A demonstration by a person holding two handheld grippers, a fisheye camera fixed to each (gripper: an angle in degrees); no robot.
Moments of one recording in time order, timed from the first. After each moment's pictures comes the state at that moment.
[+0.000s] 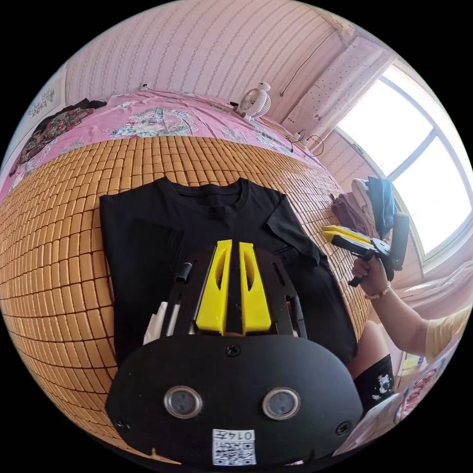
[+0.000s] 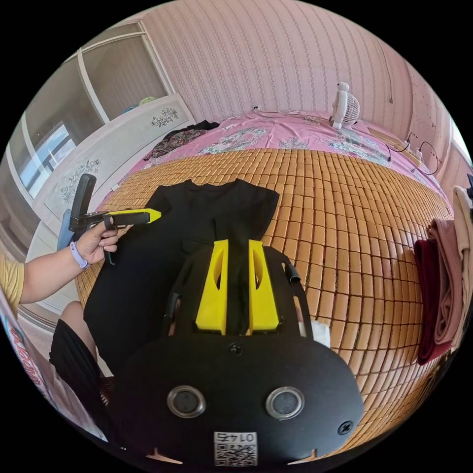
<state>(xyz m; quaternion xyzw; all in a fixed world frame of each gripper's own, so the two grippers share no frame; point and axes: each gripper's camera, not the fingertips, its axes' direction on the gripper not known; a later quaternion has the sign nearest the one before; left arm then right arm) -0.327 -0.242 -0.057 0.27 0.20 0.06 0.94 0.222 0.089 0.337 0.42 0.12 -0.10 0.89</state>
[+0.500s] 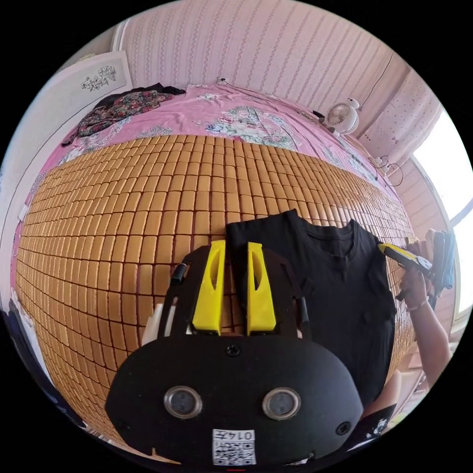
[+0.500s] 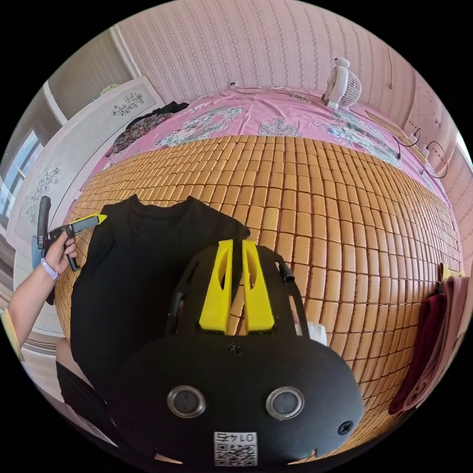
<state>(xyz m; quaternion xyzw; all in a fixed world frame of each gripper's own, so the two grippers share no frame) -0.444 -0.274 -0.047 0.24 0.07 -0.09 0.96 0.226 -0.040 0.298 0.37 0.16 -0.04 0.92</state>
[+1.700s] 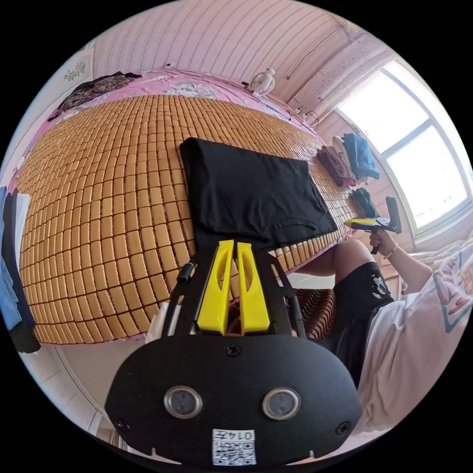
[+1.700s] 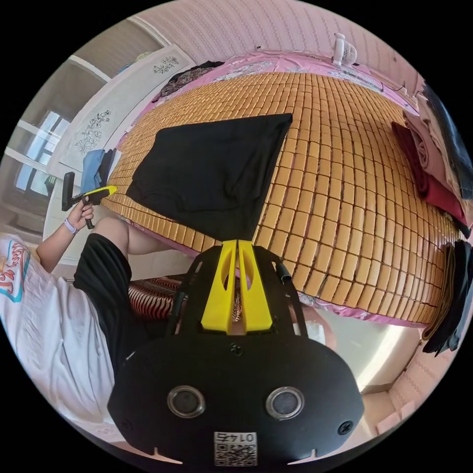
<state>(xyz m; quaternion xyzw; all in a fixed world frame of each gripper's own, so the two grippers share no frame) -0.405 0.128 -0.008 0.20 0.19 0.04 0.96 0.125 0.245 0.385 0.25 0.10 -0.07 0.96</state>
